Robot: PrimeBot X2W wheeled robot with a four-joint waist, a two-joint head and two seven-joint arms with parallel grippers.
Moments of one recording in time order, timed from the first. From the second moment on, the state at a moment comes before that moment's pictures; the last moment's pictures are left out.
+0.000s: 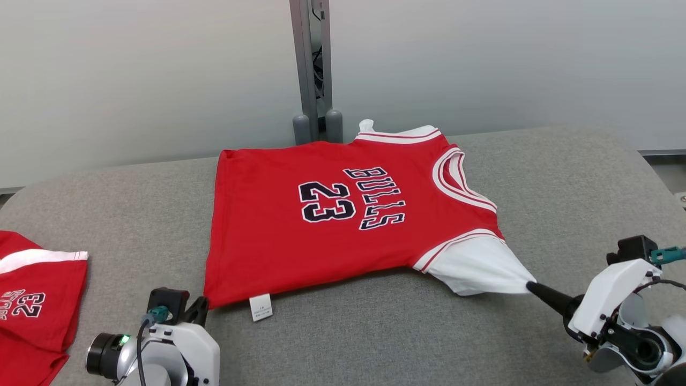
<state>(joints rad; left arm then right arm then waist) -0.41 0.16 -0.39 1.02 -0.31 -0.04 -0.19 -0.42 -0.46 0.58 0.61 1.36 0.13 0.36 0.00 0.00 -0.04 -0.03</state>
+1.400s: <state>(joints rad) 0.14 0.64 -0.50 -0.17 -0.50 -0.07 0.70 0.02 -0.80 0.55 0.20 1.63 0.13 0.75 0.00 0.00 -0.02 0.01</state>
